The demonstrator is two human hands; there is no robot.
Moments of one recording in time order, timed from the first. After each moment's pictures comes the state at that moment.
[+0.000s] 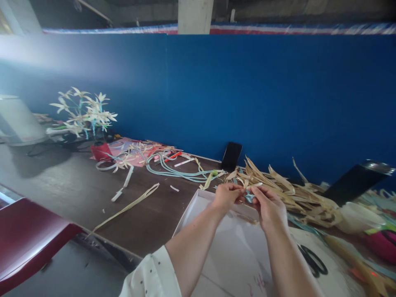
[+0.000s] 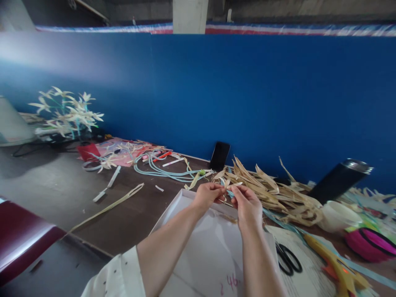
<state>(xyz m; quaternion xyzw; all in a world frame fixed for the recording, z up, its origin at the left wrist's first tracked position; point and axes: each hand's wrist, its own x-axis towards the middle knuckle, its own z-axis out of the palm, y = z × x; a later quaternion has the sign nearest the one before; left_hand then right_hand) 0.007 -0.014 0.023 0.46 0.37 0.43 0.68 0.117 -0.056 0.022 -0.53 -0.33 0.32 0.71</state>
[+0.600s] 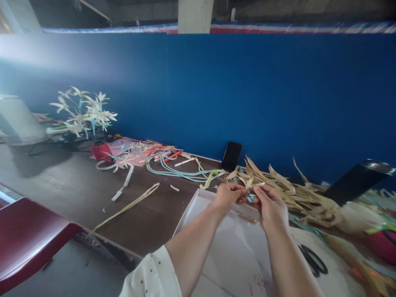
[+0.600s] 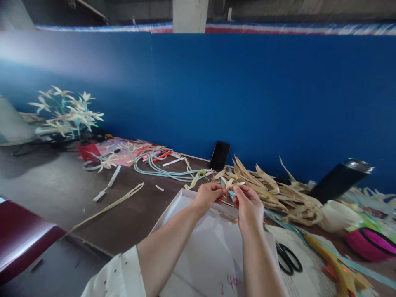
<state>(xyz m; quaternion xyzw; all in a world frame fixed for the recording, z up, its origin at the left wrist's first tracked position) 0.007 -0.016 0.025 0.47 0.36 0.43 0.69 0.116 -0.058 0.024 -0.53 -0.31 0.31 0.72</state>
